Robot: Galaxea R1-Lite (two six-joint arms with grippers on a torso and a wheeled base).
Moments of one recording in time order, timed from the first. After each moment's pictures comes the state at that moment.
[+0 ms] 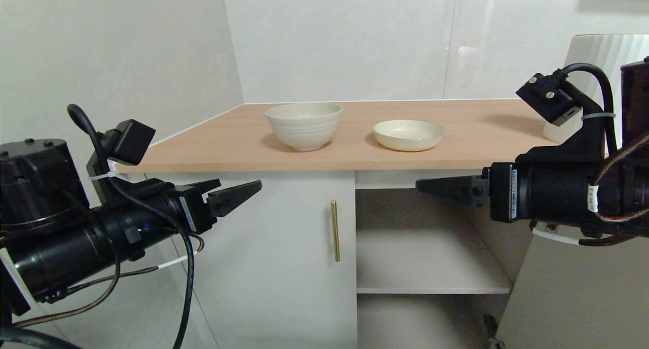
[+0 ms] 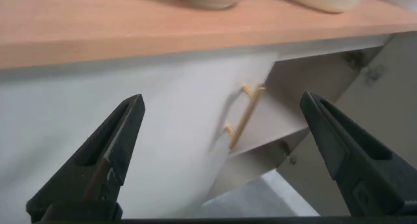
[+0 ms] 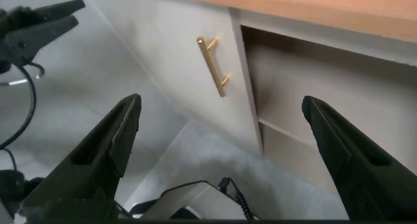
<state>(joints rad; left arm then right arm) -0.27 1.44 -0.59 -0.71 -0.27 -0.25 0.68 1.42 -1.03 -0.07 0.04 0.31</state>
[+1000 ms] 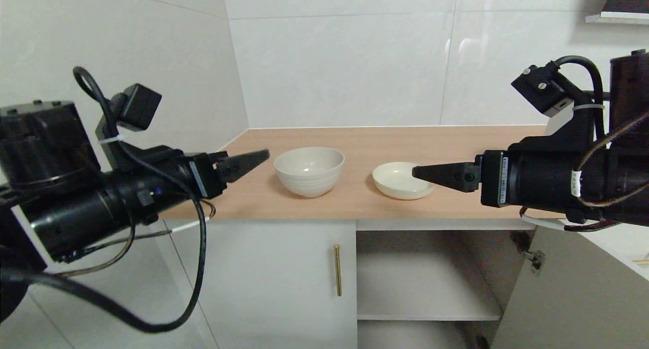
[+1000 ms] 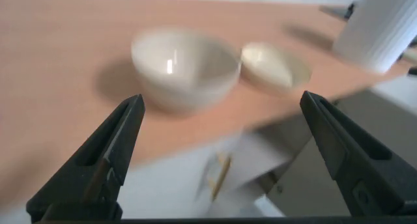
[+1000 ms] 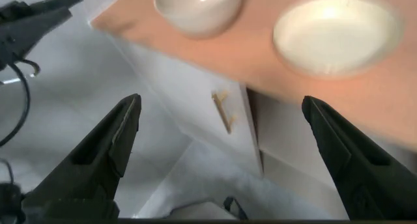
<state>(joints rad) -0.29 1.50 -0.76 -0.67 -0.26 -0.25 0.64 1.46 -1.06 -0.13 0.05 0.30</state>
